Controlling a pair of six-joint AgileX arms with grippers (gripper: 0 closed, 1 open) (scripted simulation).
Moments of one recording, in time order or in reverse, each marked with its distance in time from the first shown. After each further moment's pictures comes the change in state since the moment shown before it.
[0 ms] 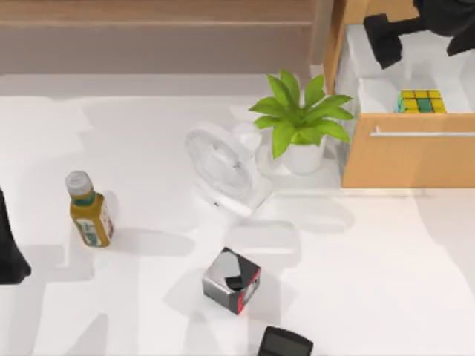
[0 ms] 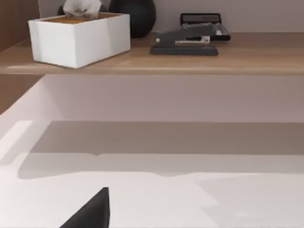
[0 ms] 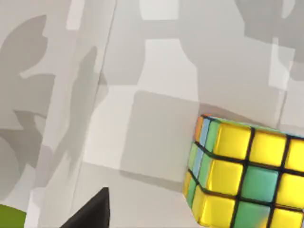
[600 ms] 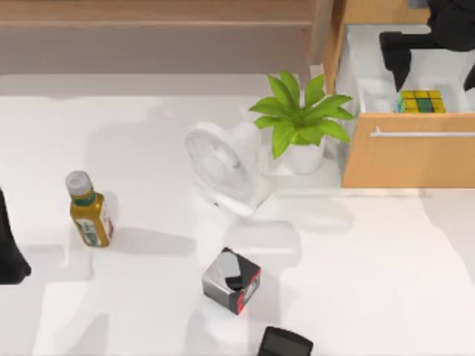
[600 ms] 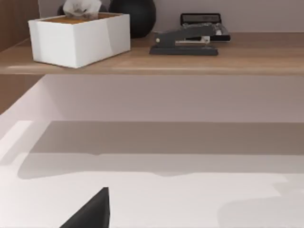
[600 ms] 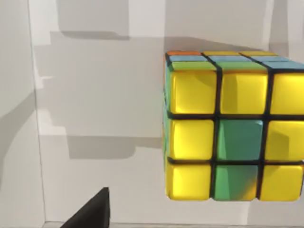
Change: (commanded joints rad) left arm 0.000 0.000 0.000 0.000 0.000 0.000; right arm -0.060 0.202 0.255 -0.279 -0.027 0.155
